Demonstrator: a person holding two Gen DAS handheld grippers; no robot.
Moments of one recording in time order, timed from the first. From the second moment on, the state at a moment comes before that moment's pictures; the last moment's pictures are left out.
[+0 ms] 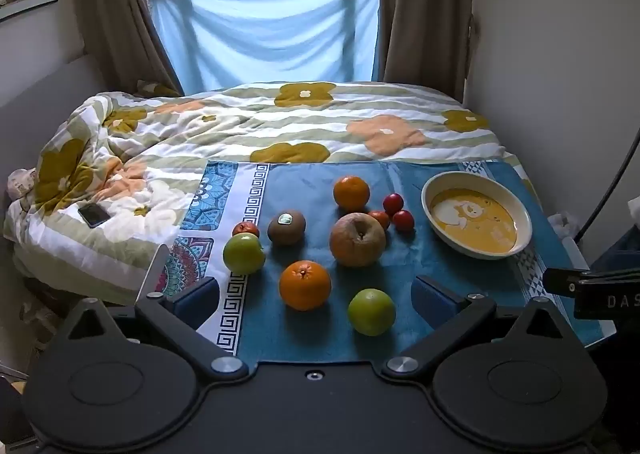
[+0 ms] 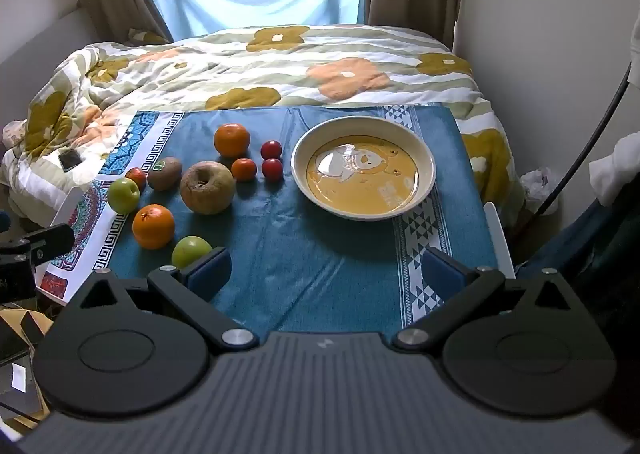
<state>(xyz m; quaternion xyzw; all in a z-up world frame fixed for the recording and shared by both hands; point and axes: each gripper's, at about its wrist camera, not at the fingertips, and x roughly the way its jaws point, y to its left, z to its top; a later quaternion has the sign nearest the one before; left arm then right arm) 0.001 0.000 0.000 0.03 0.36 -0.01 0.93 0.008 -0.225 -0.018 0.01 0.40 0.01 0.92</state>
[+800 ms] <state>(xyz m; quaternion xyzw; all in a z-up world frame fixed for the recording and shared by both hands) 0.008 0.013 -0.003 0.02 0.37 0.00 0.93 0.014 -0.218 -0.020 0.01 0.40 0.02 0.92</state>
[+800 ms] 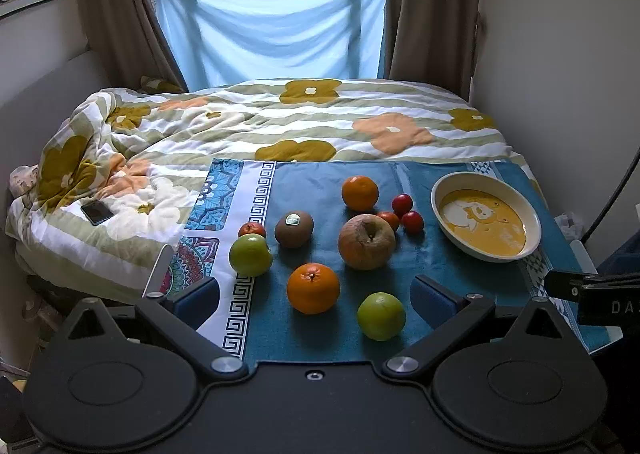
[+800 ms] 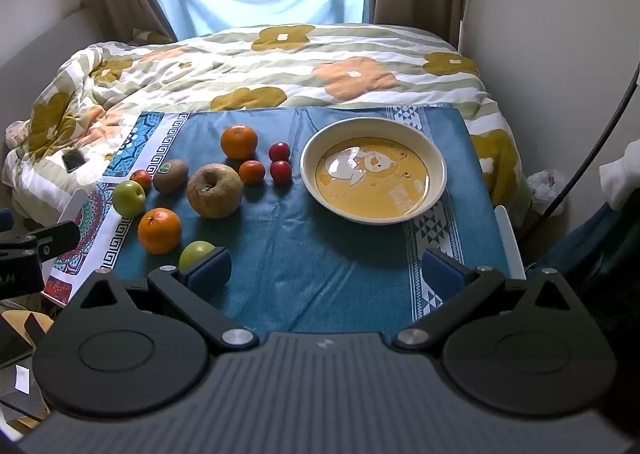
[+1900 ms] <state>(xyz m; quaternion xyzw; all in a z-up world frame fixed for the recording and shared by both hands) 0.013 0.013 -0.006 0.02 0.37 0.00 0.93 0.021 -0.209 -0.022 0.01 0.40 0.02 0.92</state>
